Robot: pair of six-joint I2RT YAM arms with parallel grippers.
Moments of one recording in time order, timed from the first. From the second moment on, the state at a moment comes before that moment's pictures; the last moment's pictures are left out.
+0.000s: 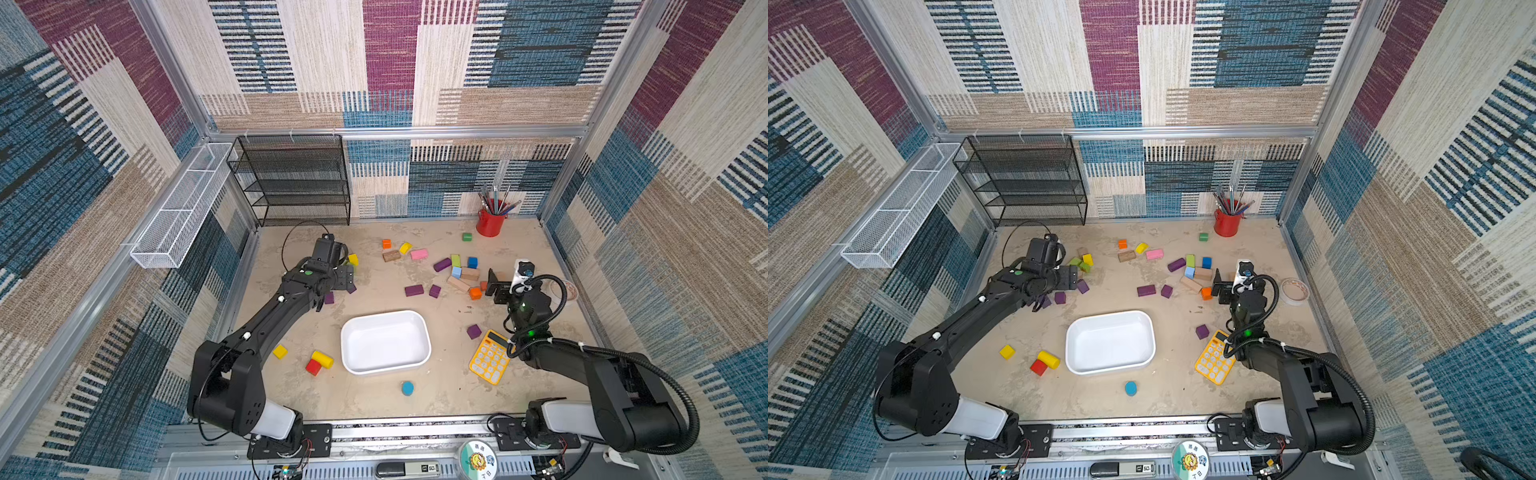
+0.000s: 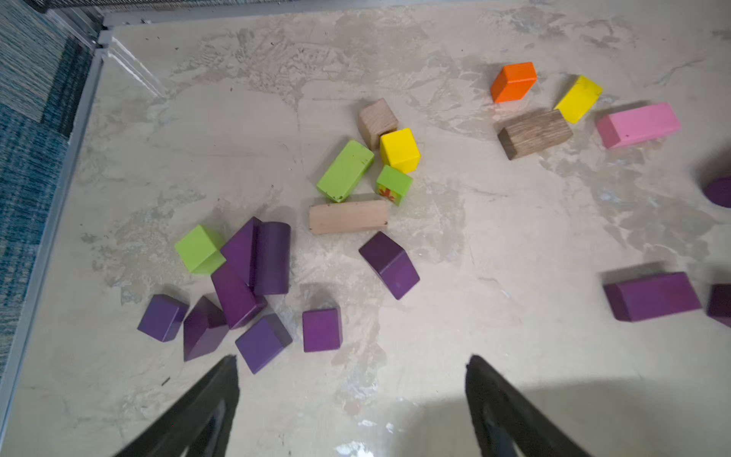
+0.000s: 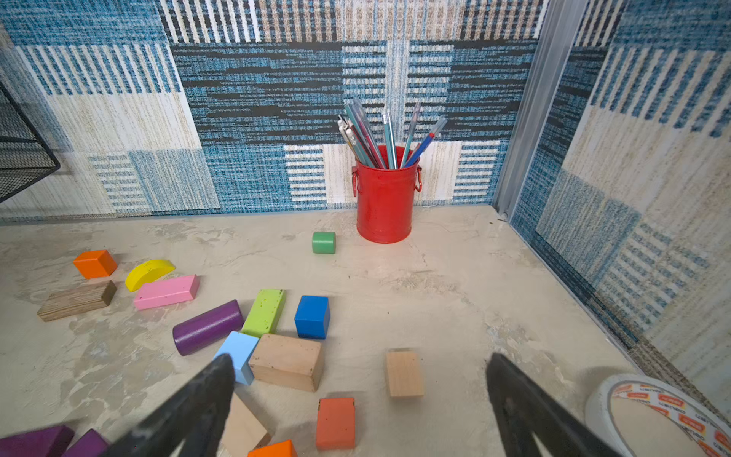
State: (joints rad) left arm -0.33 1.48 1.16 -0.57 -0.23 -0.24; right arm 0.12 1.32 0.33 0.89 0.17 0.04
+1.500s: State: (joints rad) left arm -0.33 1.11 0.92 -0.73 0.09 -0.35; right arm 0.51 1.77 1.26 -0.27 0.32 0.51
